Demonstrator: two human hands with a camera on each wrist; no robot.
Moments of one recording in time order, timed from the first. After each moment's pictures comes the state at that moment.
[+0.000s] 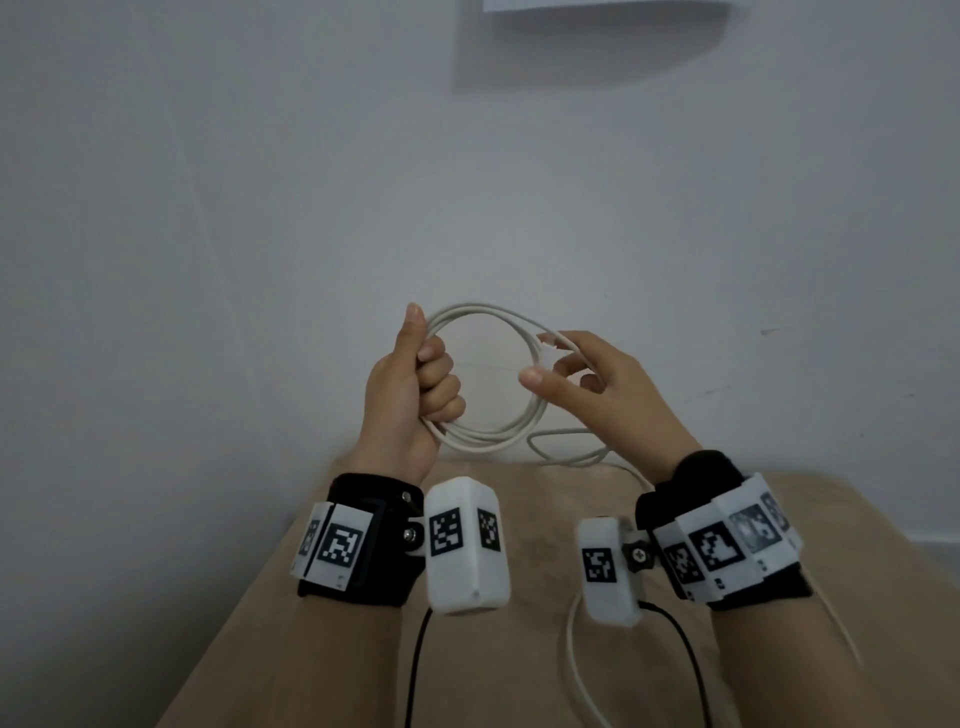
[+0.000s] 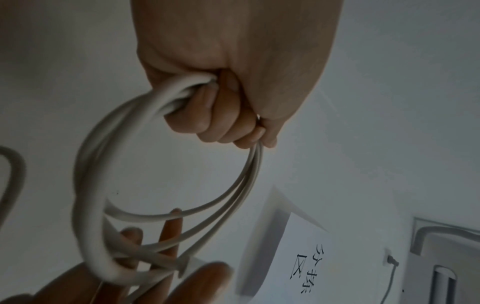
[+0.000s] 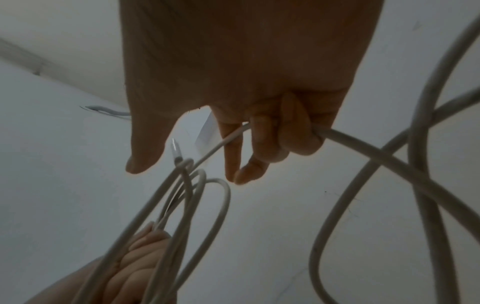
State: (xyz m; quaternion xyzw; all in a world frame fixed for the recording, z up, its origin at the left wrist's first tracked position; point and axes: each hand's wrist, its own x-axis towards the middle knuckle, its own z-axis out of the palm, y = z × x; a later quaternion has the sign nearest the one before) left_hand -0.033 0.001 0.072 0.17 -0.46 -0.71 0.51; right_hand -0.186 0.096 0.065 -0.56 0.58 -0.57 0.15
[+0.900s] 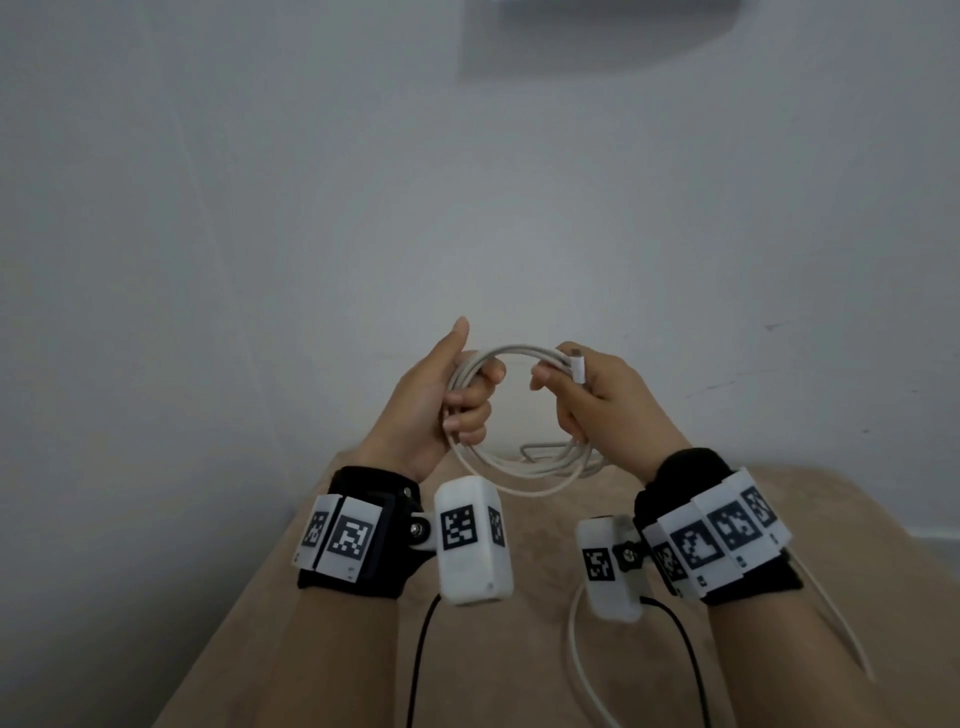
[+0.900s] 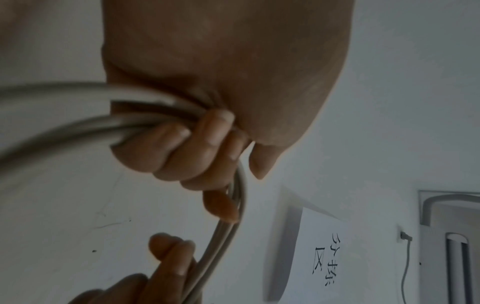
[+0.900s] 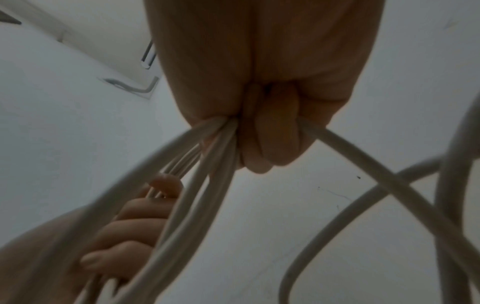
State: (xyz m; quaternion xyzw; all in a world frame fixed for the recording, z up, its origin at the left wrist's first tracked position) left_hand -0.032 -0.003 0.068 0.16 -0.60 -0.72 0.31; right_hand -0.188 0.083 0.054 -0.61 0.59 -0.52 0.10
